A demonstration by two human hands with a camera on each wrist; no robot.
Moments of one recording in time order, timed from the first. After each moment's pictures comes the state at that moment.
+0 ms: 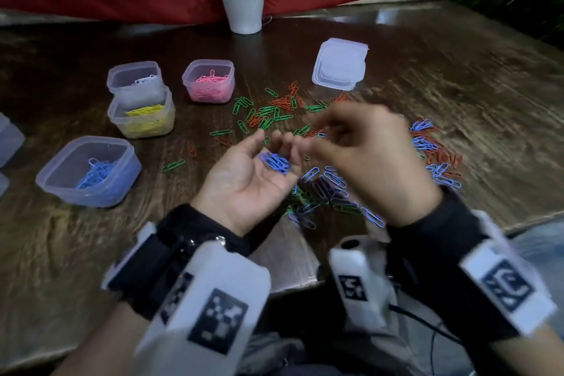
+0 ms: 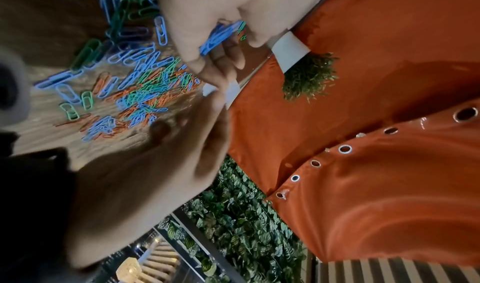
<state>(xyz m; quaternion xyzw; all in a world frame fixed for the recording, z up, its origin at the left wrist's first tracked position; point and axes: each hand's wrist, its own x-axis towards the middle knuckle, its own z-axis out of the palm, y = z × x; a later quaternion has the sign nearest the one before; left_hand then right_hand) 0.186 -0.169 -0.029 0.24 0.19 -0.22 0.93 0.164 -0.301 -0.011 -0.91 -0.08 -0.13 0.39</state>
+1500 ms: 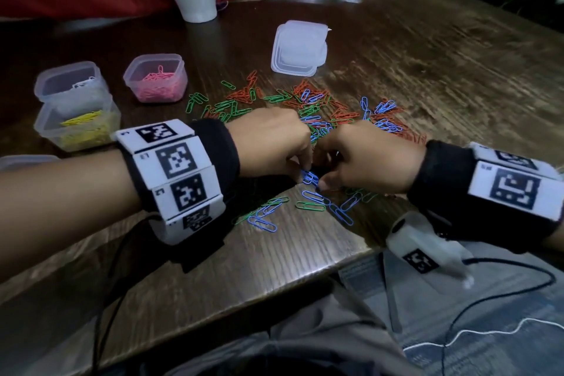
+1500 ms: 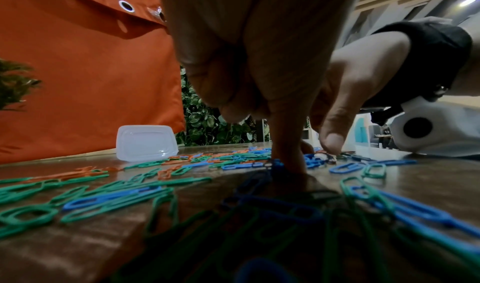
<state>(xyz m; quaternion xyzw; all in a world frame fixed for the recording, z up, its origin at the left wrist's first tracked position) 0.240 -0.223 -0.019 0.87 -0.48 -0.06 -0.06 0.190 -0.361 -0.025 -0.98 -0.12 0.11 0.13</state>
